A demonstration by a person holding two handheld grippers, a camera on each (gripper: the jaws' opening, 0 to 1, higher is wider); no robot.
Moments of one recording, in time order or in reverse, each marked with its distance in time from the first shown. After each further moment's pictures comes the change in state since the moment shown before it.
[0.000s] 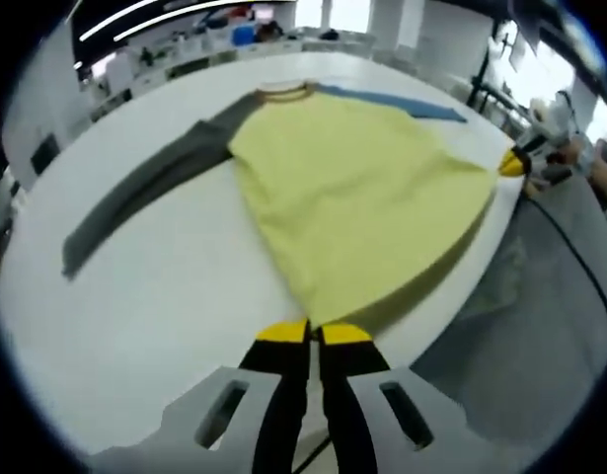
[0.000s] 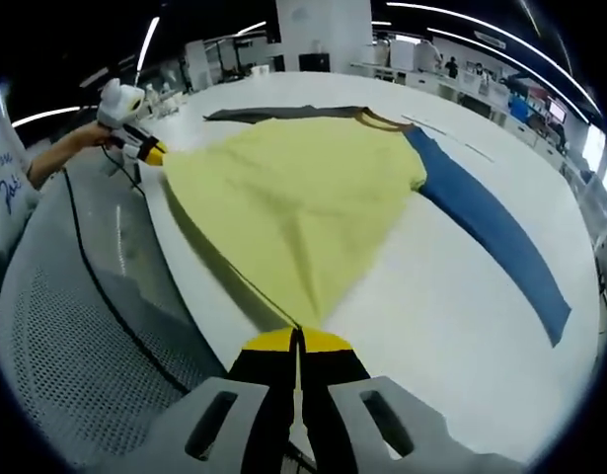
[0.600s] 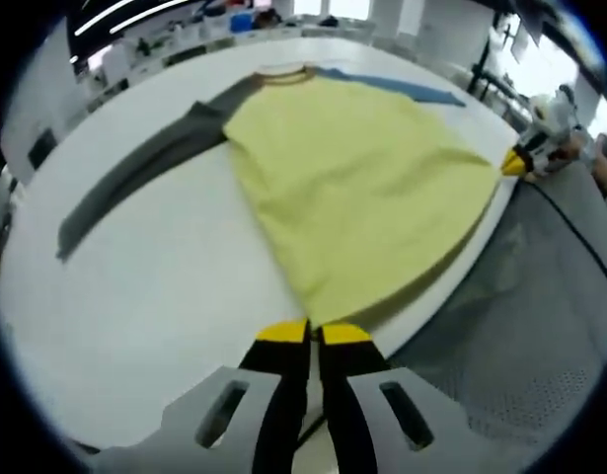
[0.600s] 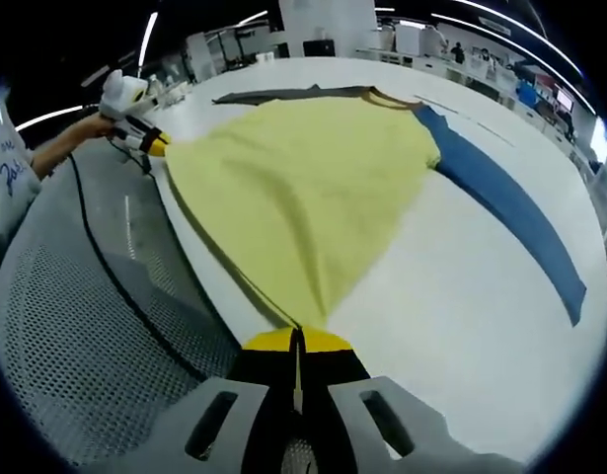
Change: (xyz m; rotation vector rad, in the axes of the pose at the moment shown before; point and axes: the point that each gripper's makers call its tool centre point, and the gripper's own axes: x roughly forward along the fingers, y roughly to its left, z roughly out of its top) left arm -0.002 -0.005 -0.021 -0.006 0.057 -0.006; right arm 0.007 0.017 -0.021 0.015 0.056 0.046
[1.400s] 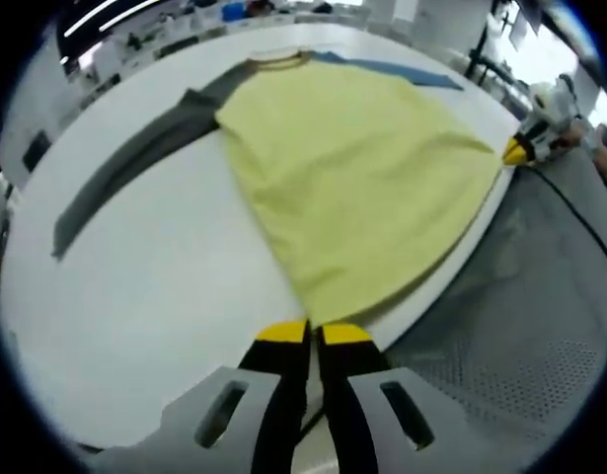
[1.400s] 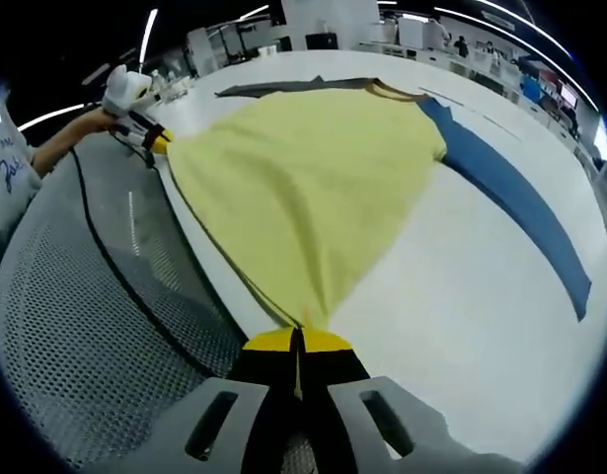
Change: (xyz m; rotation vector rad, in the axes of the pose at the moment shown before) left arm 0.003 0.000 -0.011 0.022 0.063 -0.011; right arm 0.003 0.007 -0.006 0.009 0.024 0.018
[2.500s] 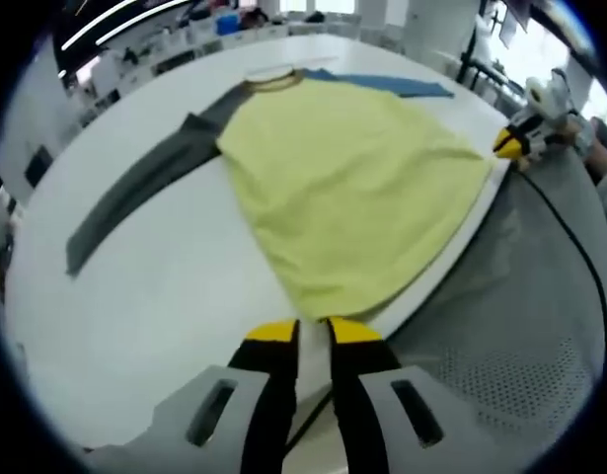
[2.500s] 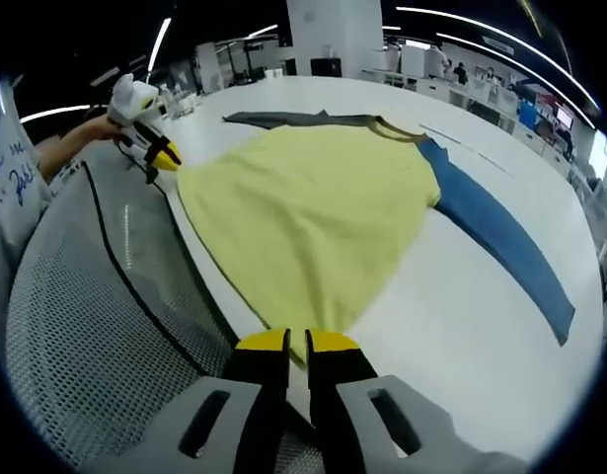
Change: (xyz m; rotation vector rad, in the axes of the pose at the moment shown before) left arm -0.026 -0.006 0.016 0.035 -0.053 0.007; right arm -0.022 0.004 0.038 -0.054 -0.131 -0.048
